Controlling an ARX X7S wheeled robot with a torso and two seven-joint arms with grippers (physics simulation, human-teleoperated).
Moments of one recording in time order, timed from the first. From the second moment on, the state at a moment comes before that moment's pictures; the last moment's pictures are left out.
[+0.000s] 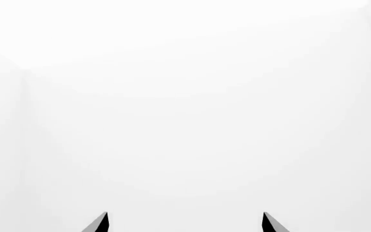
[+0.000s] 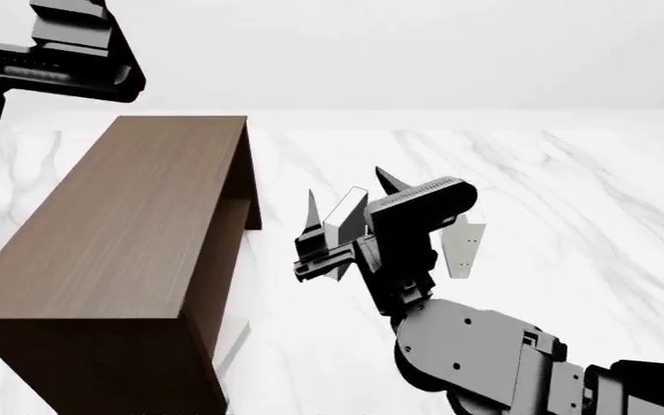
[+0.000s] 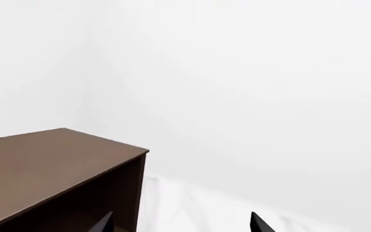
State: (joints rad) left arm -1.07 -0.66 0.03 0.85 -1.06 -1.07 -0.69; right arm 1.08 0.52 -1.46 -0.07 0.88 -0.15 0.79
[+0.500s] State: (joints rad) left arm -0.96 -0.64 0.07 0.85 -0.99 -0.98 -0.64; right arm 1.23 0.68 -1.39 -0.27 0.95 -0.05 0.86
